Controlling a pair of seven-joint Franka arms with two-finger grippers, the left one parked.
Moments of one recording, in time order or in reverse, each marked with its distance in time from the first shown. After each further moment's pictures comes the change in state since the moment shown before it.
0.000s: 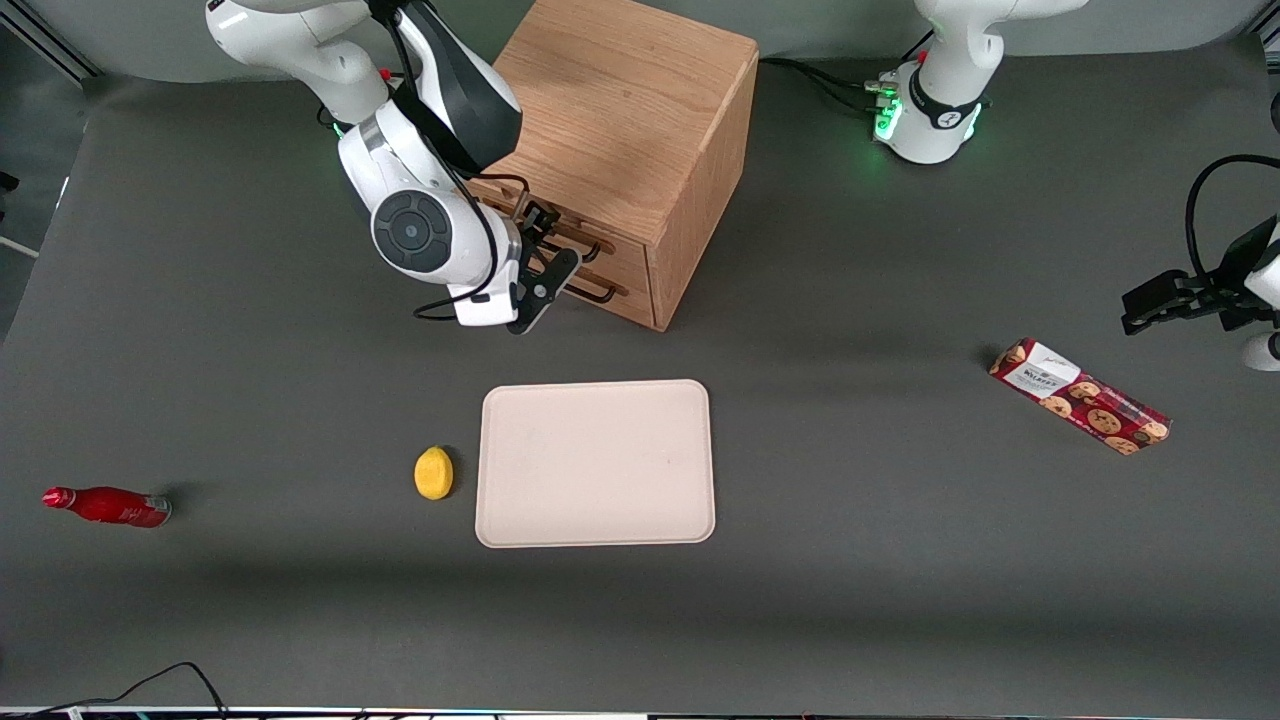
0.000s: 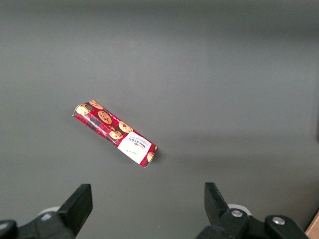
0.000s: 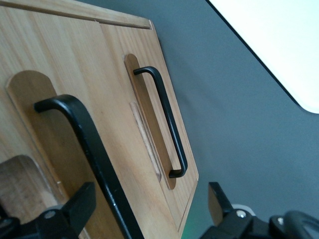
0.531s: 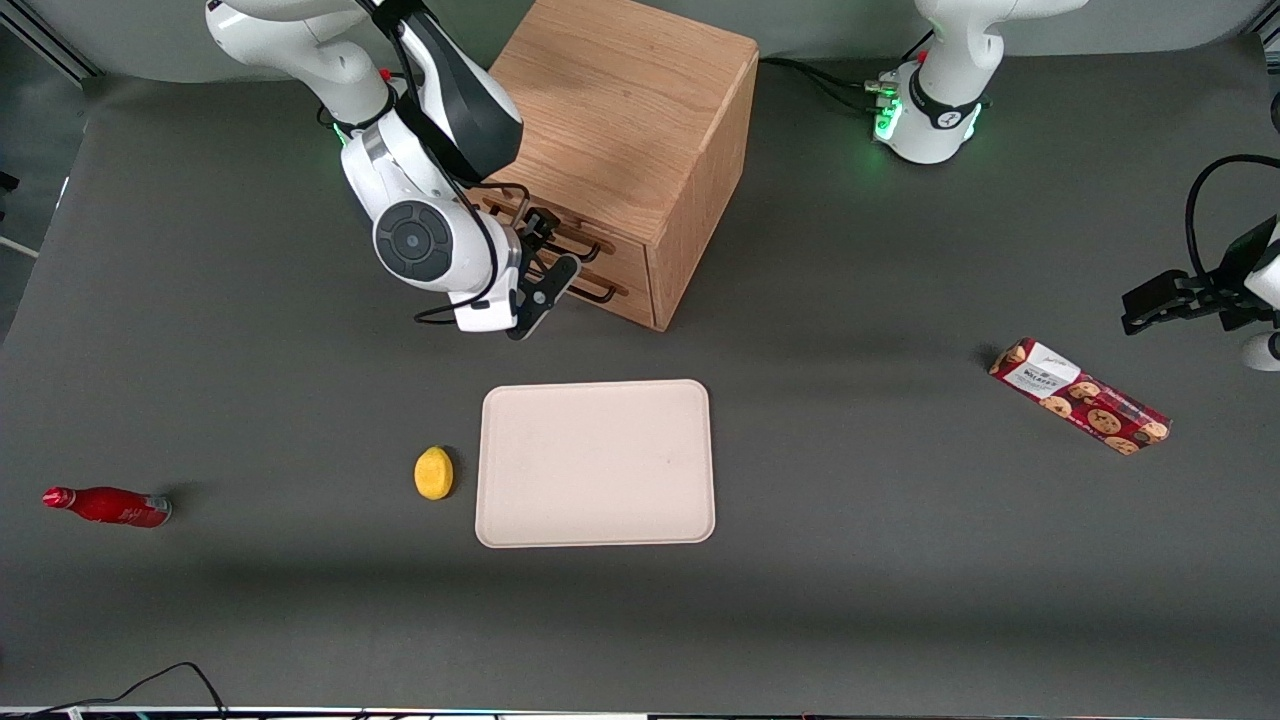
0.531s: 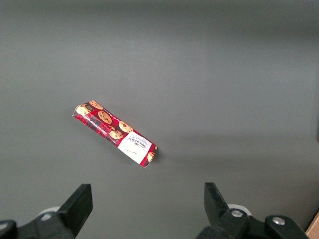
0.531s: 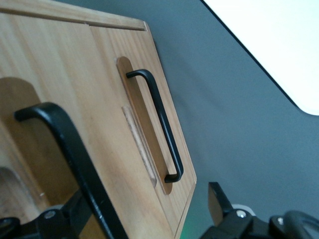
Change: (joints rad) arm -0.005 0.020 0.000 -0.002 0.000 0.022 0.000
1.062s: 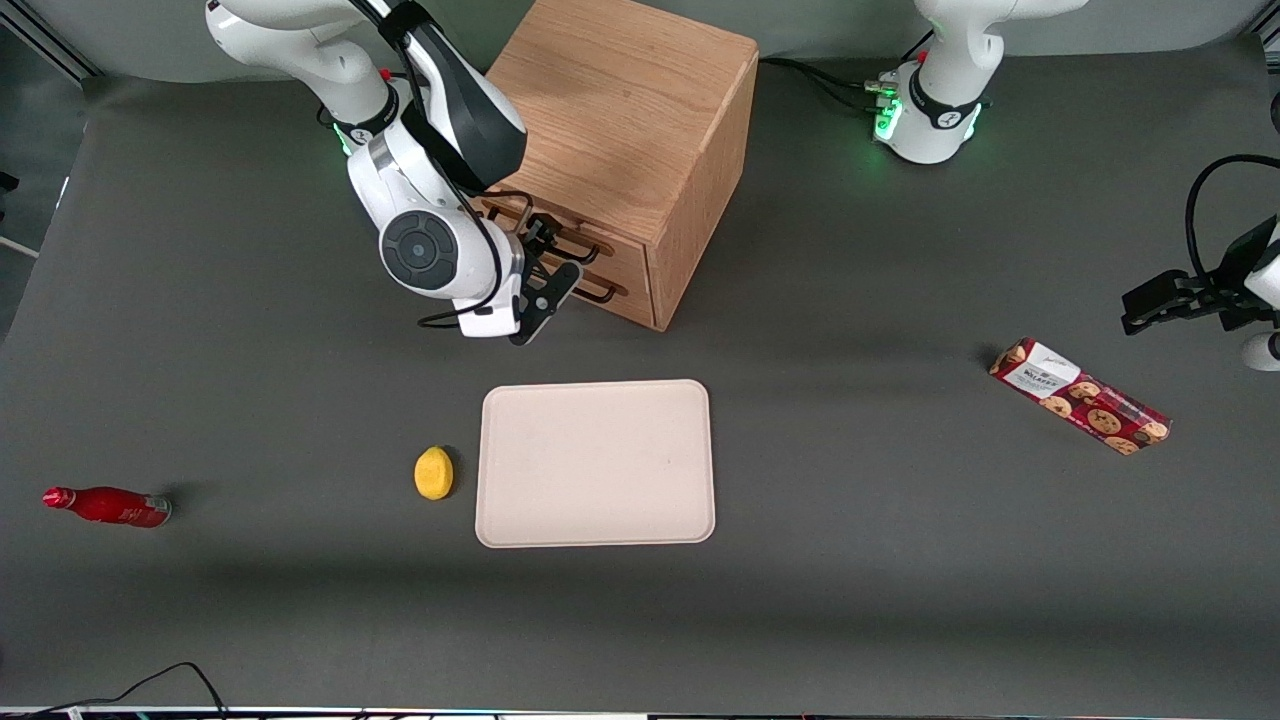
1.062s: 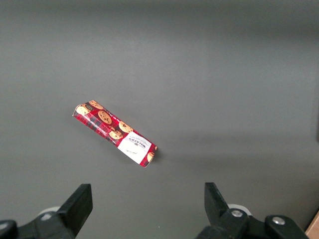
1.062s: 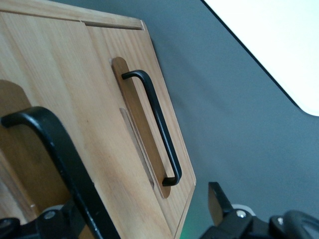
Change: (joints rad) arm 0.000 0.014 -0.001 -0.001 0.000 0.006 0.000
